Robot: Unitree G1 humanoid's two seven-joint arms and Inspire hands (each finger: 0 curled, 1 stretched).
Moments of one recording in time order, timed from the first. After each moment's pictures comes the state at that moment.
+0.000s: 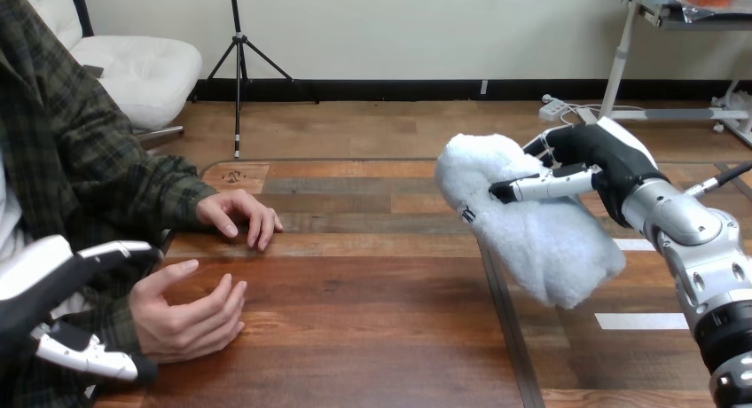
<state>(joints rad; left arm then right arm) -0.15 0.86 0.09 0.84 0.34 -0.85 -0.31 -0.72 -0.43 0.03 0.86 -0.16 0.03 0.30</state>
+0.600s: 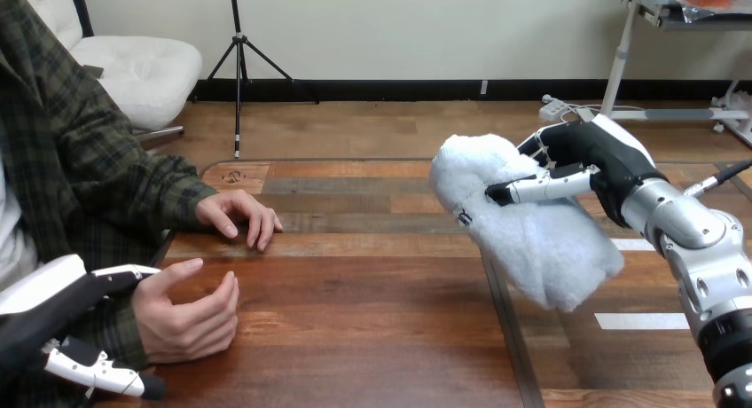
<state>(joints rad) -0.18 0.86 0.03 0.91 0.34 -0.89 -0.34 -0.69 -0.44 0.03 0.78 -0.15 0.03 0.33</state>
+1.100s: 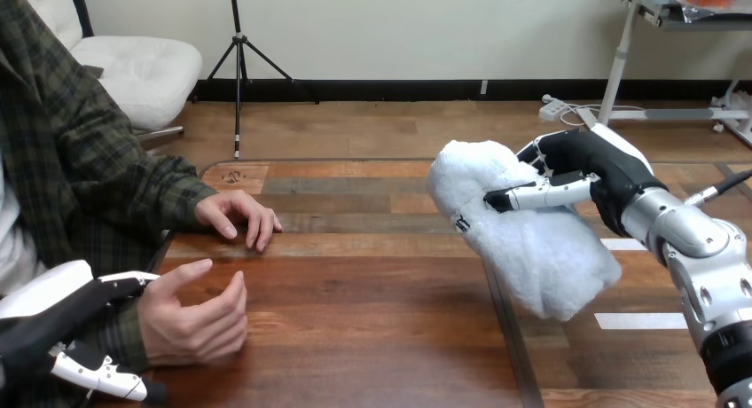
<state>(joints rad) -0.21 0.86 -0.01 0.95 0.41 -0.88 -0.29 -0.65 -0.44 0.02 0.73 -0.12 0.05 0.35</state>
